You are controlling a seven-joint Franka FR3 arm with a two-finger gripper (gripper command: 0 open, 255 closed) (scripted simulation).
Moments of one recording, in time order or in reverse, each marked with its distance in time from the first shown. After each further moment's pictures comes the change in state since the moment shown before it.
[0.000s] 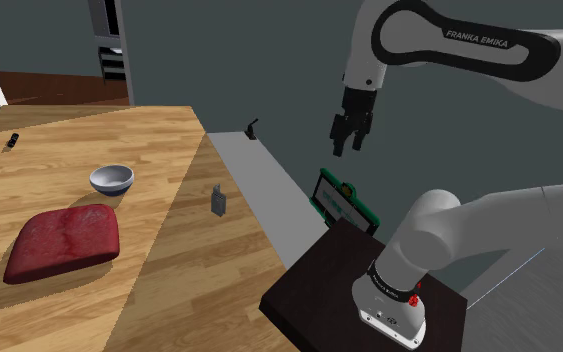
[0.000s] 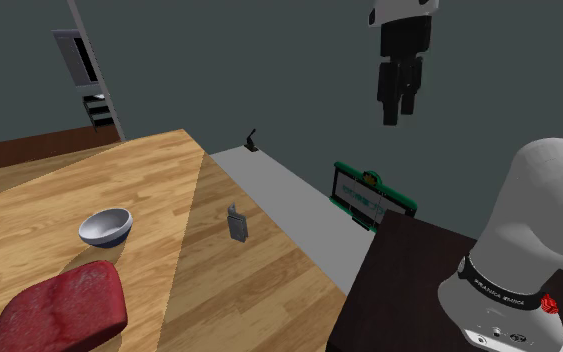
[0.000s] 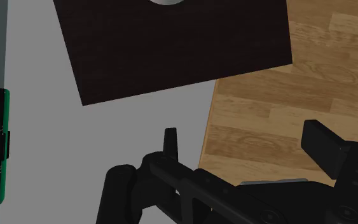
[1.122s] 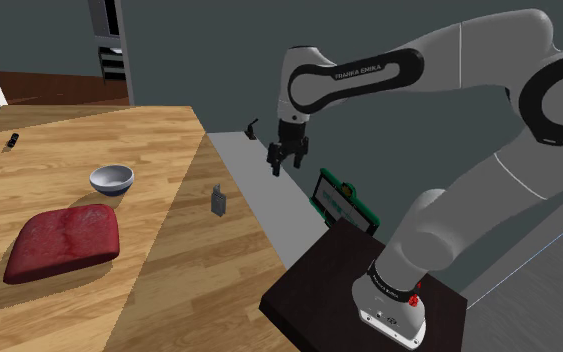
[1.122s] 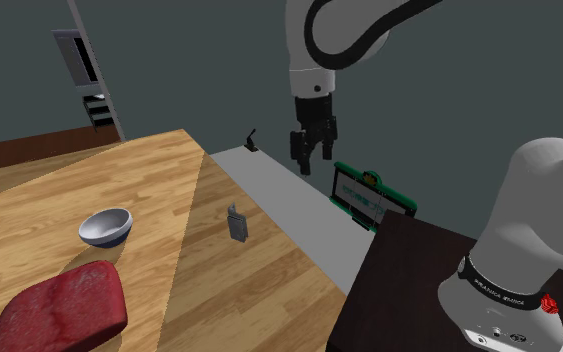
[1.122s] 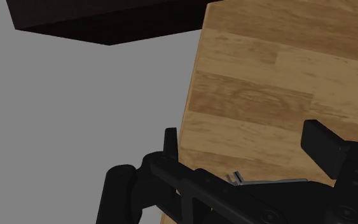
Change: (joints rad) arm 0.039 0.475 0.071 0.018 0.018 0.495 0.048
